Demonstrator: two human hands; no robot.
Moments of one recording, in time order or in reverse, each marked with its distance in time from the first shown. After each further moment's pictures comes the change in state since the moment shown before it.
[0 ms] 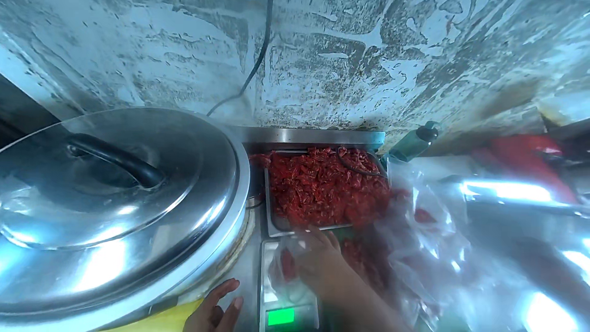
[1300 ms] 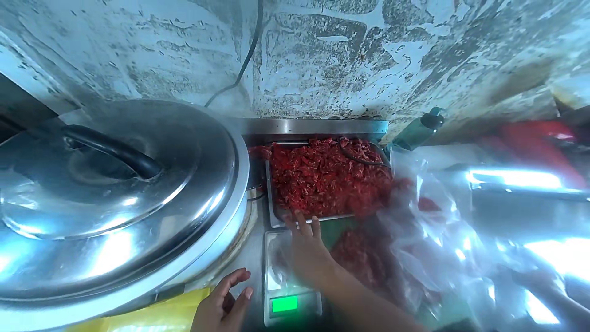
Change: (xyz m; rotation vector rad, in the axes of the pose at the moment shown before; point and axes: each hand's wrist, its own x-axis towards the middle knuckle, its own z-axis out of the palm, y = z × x) left_hand 0.000 0.013 0.005 0.084 -0.056 0.004; right_hand 0.045 -0.015 0.044 -0.378 -0.140 0.023
